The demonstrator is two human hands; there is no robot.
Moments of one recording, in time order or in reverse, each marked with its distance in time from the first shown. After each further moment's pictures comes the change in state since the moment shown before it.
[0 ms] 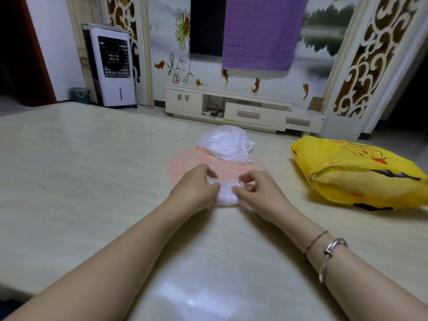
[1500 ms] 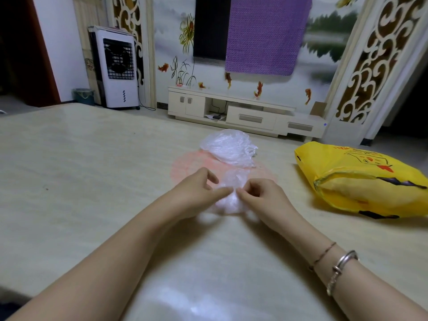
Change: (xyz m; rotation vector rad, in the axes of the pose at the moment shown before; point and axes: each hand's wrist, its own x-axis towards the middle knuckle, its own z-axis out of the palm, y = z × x) left_hand -0.015 0.007 -0.019 -0.106 -0.150 -0.007; right_hand -0.012 -0.012 -0.005 0.092 -0.001 -0.077
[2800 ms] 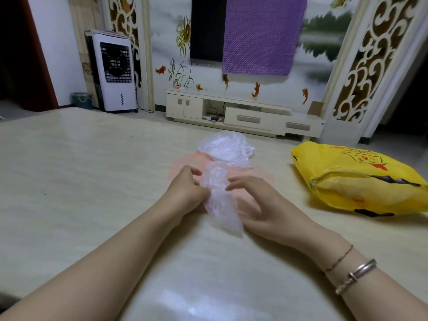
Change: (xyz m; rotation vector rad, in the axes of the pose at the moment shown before) left_hand 0.017 -0.017 0.005 -0.324 0.166 -0.121; right_hand -0.017 0.006 -0.025 -0.225 -0.152 -0.570
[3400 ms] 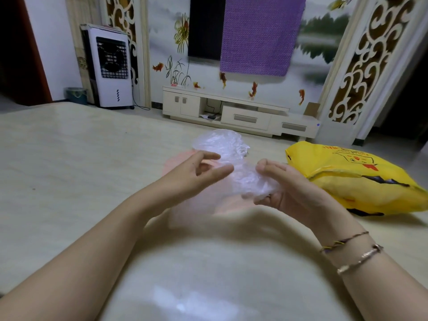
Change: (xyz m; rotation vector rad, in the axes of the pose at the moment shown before) left_hand -0.016 0.028 -0.008 0.092 -0.268 0.304; right_hand 0.013 -0.015 -0.046 1.181 0.067 0.640
